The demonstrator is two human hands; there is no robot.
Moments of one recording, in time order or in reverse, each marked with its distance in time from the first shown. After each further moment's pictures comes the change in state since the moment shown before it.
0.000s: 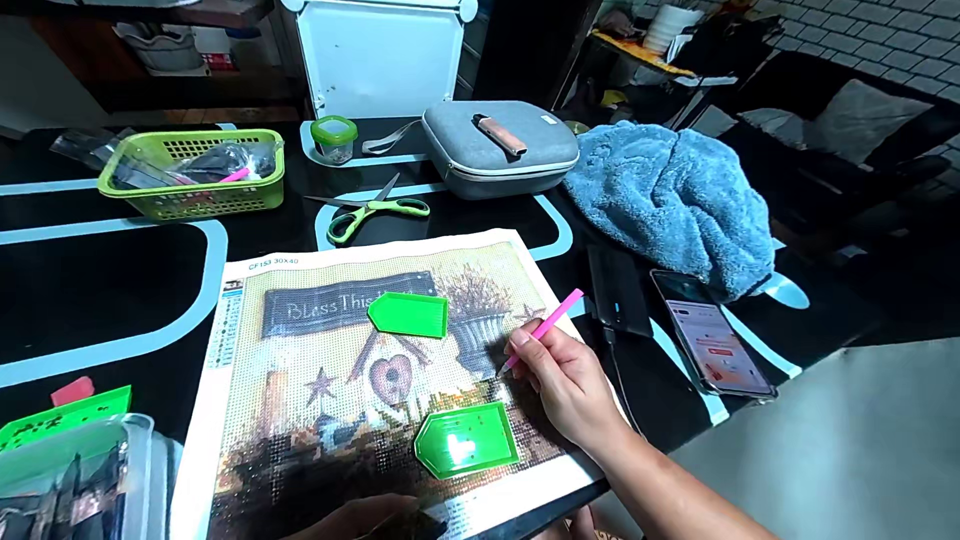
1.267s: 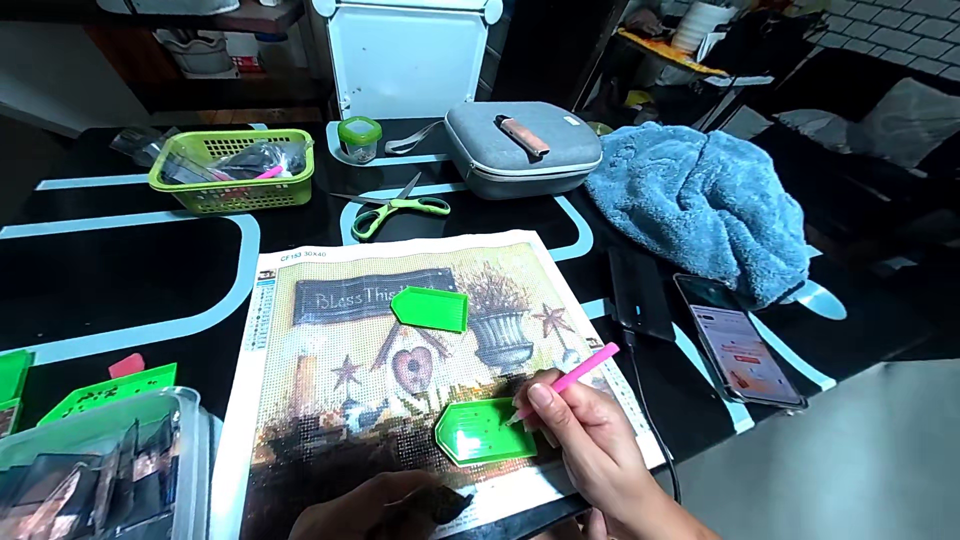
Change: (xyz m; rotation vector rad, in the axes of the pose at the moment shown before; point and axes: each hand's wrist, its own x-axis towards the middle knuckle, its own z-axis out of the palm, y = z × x) left_hand 0.002 0.006 0.003 0.052 0.023 -0.021; right_hand -0.035 -0.014 0.010 0.201 -0.139 -0.175
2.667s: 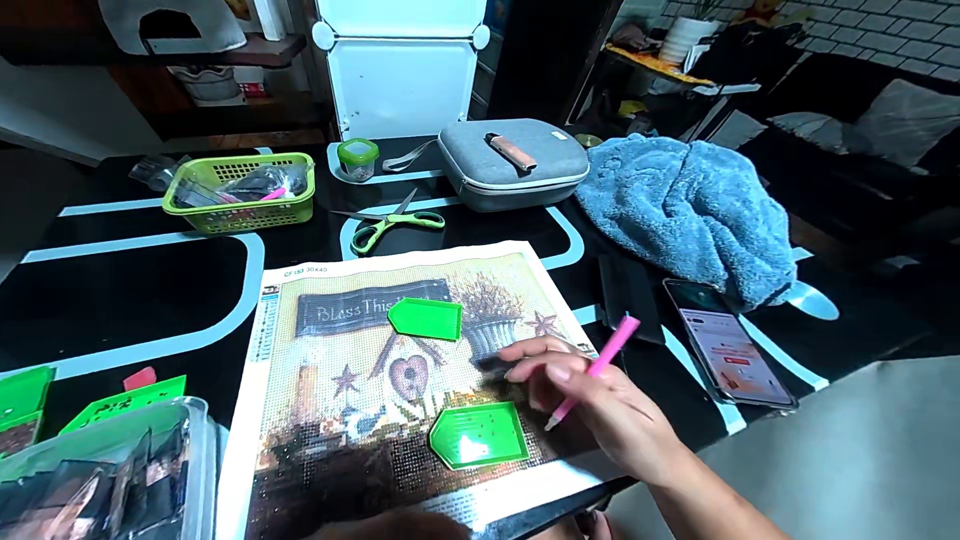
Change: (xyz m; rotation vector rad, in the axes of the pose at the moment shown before) left_hand 0.001 0.016 0.005 -0.157 -0.152 0.130; right_hand 0.024 -0.012 -0.038 0.089 -0.171 0.141
